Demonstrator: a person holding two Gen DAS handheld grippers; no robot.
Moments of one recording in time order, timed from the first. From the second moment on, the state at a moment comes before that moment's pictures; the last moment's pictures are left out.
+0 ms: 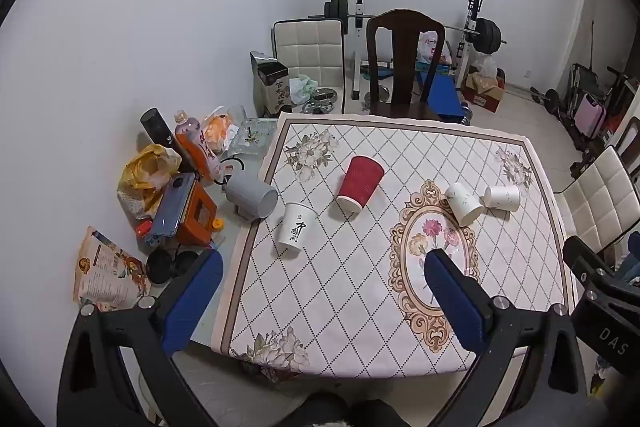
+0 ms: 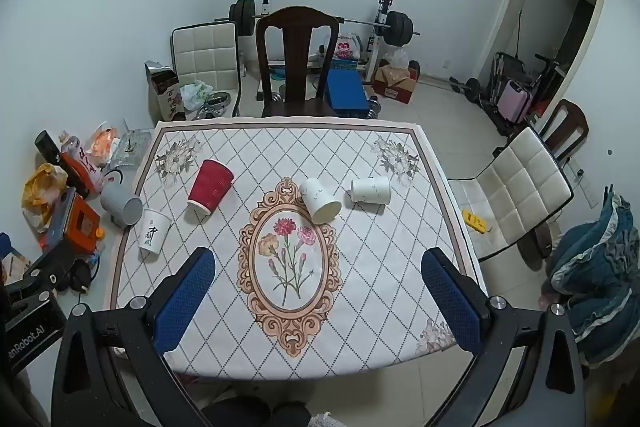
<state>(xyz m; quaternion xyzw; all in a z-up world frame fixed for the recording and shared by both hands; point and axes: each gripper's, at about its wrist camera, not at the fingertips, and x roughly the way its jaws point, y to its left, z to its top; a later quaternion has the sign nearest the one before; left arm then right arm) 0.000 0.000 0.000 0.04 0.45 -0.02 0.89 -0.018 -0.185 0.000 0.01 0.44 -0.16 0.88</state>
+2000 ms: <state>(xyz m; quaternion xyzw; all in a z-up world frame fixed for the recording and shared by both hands) 0.013 -0.007 0.007 0.05 0.44 -0.02 0.89 -0.001 -0.185 0.007 0.01 0.45 -0.16 0.88</state>
